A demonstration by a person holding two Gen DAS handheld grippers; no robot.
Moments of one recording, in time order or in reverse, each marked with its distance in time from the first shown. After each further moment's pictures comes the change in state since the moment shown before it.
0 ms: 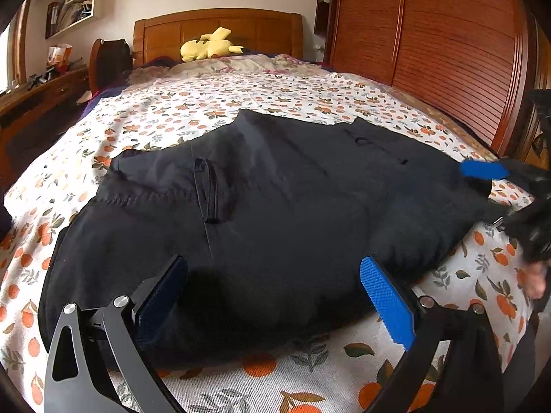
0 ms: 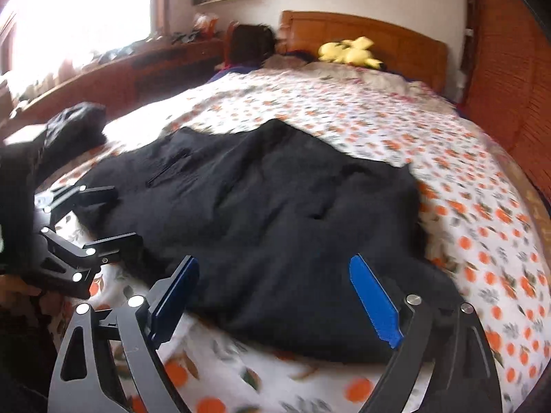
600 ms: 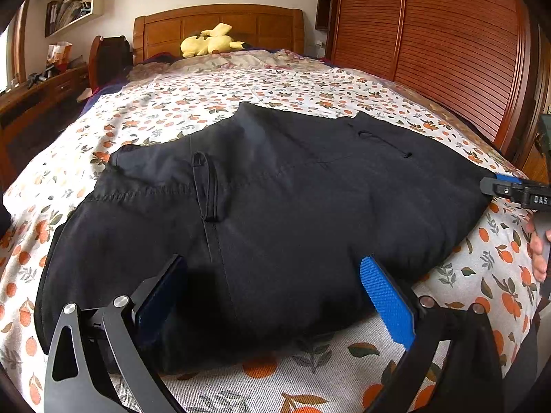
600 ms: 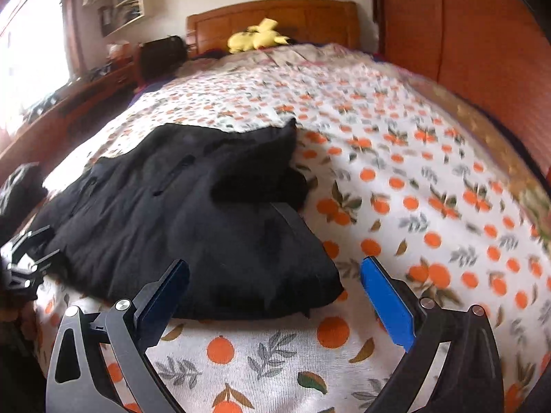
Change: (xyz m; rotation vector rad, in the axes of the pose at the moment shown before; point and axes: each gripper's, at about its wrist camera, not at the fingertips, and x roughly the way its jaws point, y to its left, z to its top) left arm 0.005 0.000 -0.002 0.000 0.015 0.005; right arm 0.005 -0.103 -0.036 0.336 0.068 -0.120
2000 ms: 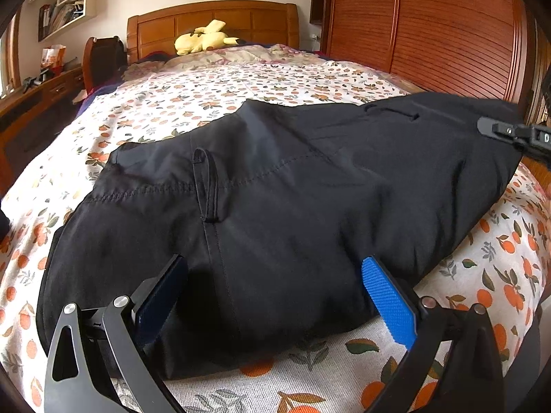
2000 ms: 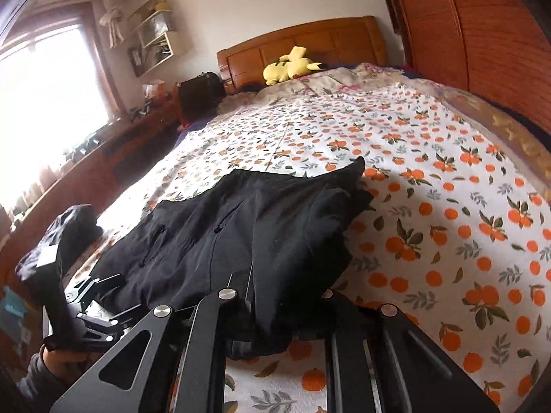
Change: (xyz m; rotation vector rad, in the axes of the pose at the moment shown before) left arm 0.003 0.000 -0.005 0.027 0.024 -0.005; right arm -0.038 0.045 0.030 -0.001 -0.142 0.213
